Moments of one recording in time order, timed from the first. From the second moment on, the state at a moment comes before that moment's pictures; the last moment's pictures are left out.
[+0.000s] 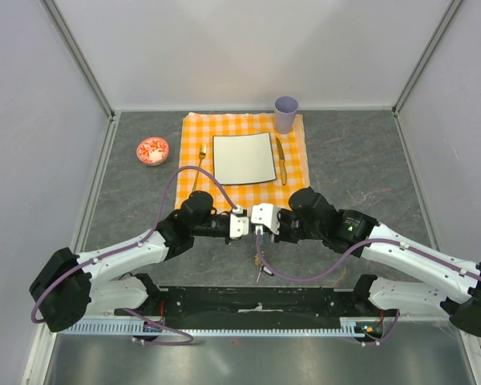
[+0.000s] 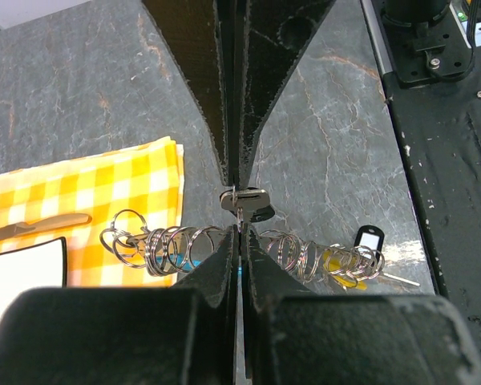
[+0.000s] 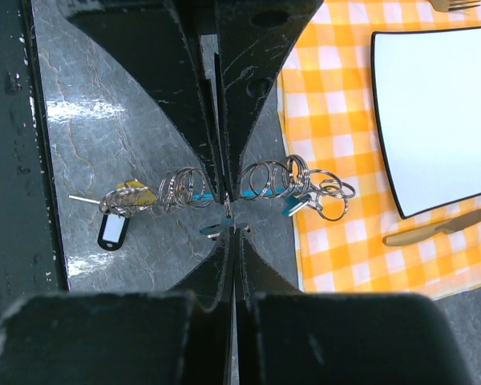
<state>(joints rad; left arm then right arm) -0.84 1.14 0.56 0.27 0.65 0.52 0.99 1.05 0.91 -0.52 -0.16 -0.52</state>
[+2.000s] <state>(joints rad) -0.84 1.14 0.56 0.28 0.66 0.52 0.99 1.05 0.91 -0.51 -0.18 -0.51</state>
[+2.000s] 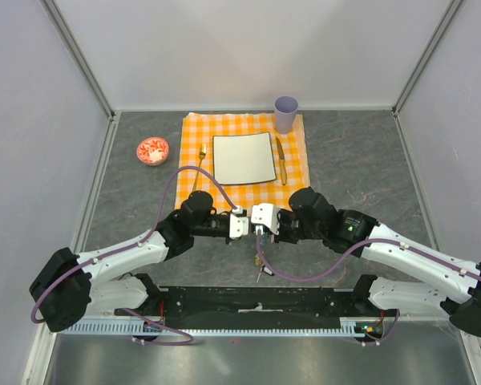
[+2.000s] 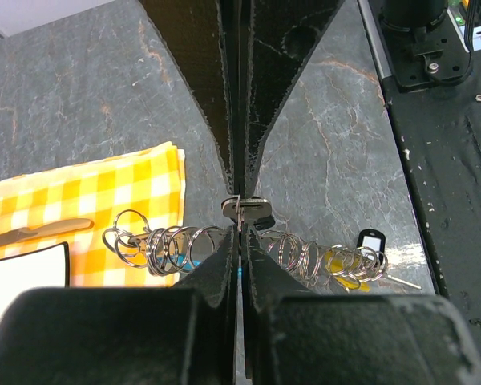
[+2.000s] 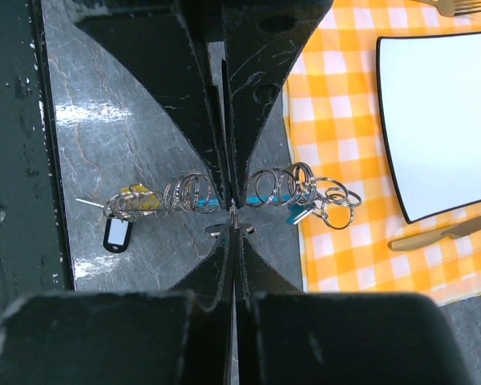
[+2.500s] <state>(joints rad) -0.84 1.14 0.56 0.28 0.64 0.52 0.99 1.04 0.91 -0.51 -0.15 -0.50</state>
